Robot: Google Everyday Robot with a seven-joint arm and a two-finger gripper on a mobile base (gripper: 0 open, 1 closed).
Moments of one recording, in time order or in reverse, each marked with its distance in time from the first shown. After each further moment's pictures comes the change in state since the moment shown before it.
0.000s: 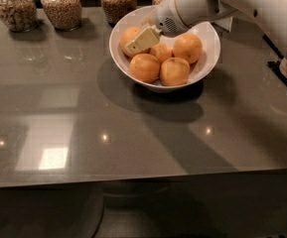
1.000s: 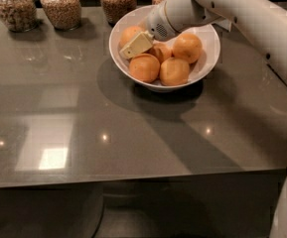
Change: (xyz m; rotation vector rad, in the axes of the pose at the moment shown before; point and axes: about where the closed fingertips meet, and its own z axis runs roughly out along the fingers) arm 0.011 -0.013 0.034 0.011 0.025 0.003
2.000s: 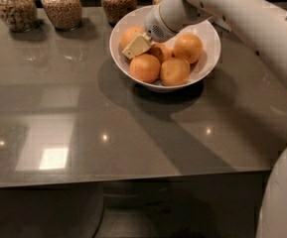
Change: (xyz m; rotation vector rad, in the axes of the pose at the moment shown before) arm 0.015 -0.006 0.008 0.038 0.123 0.016
